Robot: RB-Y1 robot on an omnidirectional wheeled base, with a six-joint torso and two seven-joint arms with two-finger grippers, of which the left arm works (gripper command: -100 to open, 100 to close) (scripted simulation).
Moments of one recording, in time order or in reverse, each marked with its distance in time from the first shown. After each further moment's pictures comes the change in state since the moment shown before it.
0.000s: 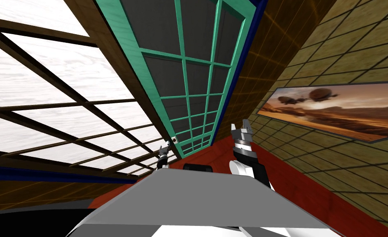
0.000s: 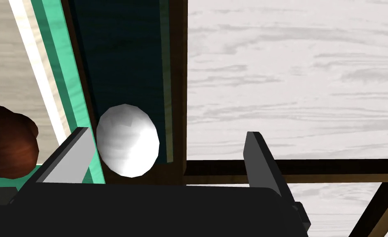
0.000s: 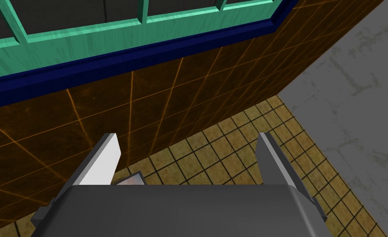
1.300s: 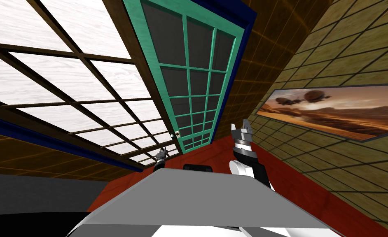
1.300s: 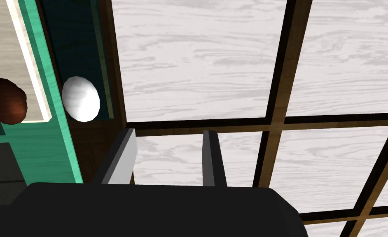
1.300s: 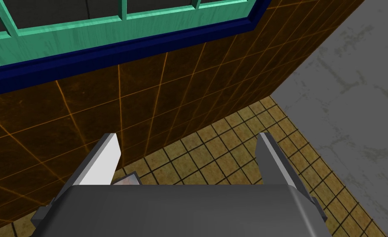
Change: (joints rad) arm 0.057 0.018 0.012 0.026 0.009 0.008 0.020
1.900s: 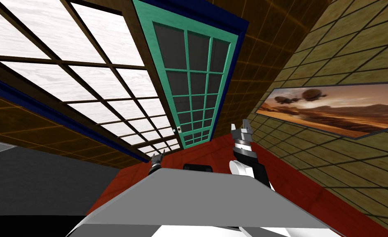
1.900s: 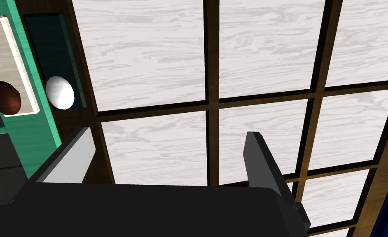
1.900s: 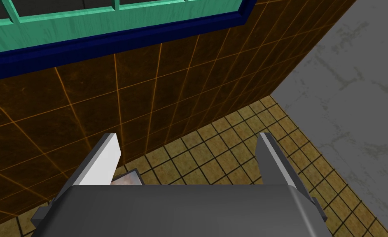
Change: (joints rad) arm 0.055 0.035 0.017 0.003 0.002 0.009 0.000
